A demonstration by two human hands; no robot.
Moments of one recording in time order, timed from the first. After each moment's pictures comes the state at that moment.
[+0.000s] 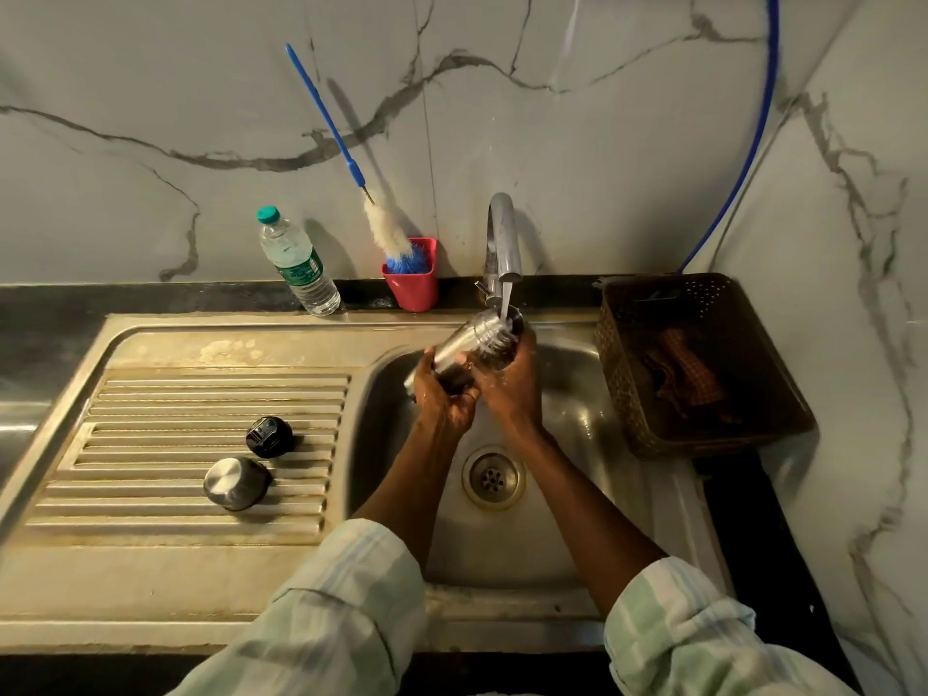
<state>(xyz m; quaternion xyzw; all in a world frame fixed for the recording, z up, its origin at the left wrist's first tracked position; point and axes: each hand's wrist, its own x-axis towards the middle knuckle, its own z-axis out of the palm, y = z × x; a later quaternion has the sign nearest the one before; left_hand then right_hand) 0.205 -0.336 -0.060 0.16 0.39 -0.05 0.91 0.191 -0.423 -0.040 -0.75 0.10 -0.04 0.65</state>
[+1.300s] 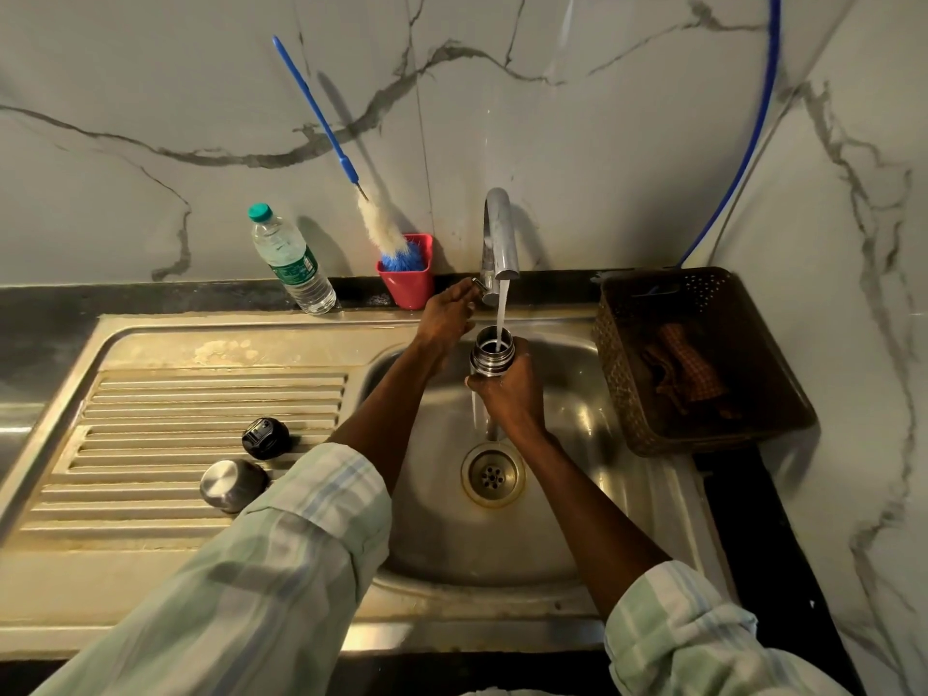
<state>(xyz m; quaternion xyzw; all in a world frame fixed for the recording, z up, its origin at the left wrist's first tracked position) 0.271 -0.326 -0.012 0.69 0.14 -0.12 0.70 0.196 -0.430 -0.058 -0.82 0.12 0.00 0.56</state>
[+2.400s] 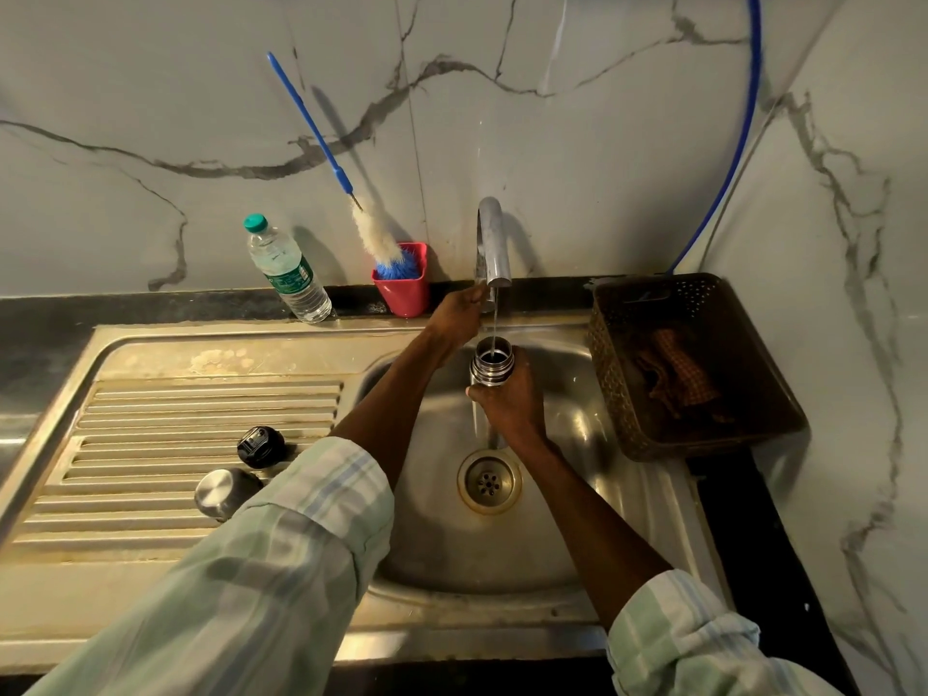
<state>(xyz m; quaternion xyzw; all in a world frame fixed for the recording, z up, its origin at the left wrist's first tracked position) 0.297 -0.318 -0.017 0.72 0.03 -0.16 0.67 0.190 -0.436 -0.052 -0.83 0.14 0.01 0.55</state>
